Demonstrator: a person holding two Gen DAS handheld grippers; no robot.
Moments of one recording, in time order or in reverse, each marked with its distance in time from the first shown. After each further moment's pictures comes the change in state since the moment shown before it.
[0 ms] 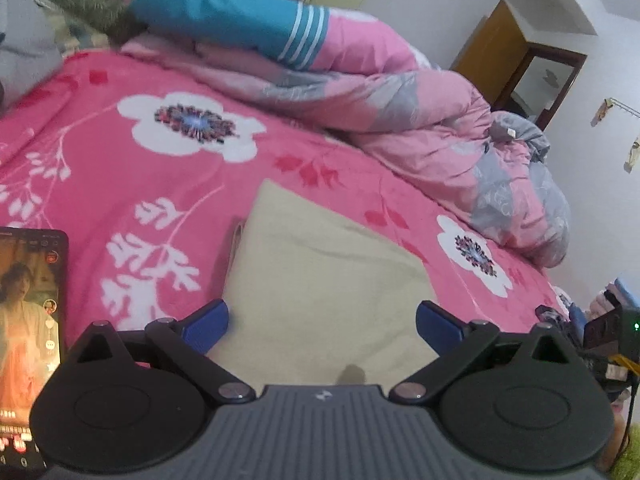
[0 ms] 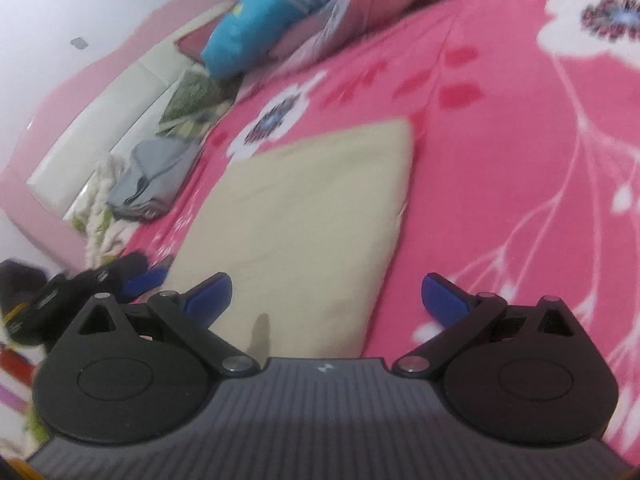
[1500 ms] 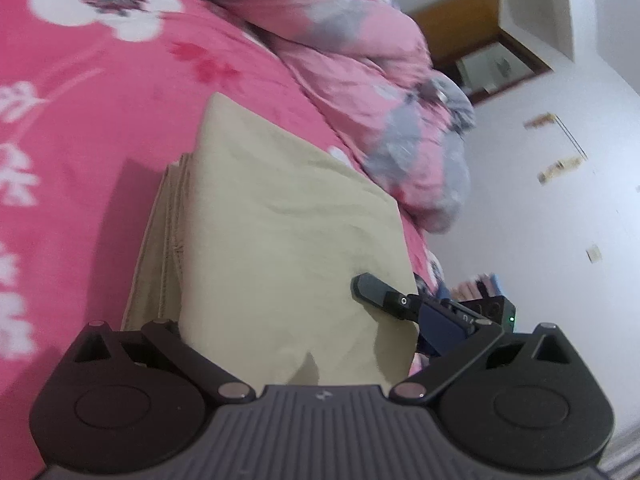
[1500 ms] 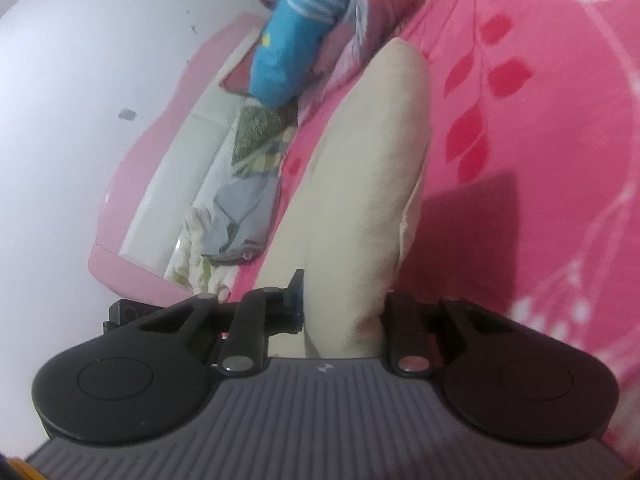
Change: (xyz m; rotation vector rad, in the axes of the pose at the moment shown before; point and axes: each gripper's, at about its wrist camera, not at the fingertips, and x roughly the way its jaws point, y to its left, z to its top) left arm 0.039 -0.030 0.021 -0.223 0.321 -0.439; right arm -0.022 -0.026 0.036 0.258 -0.032 0.303
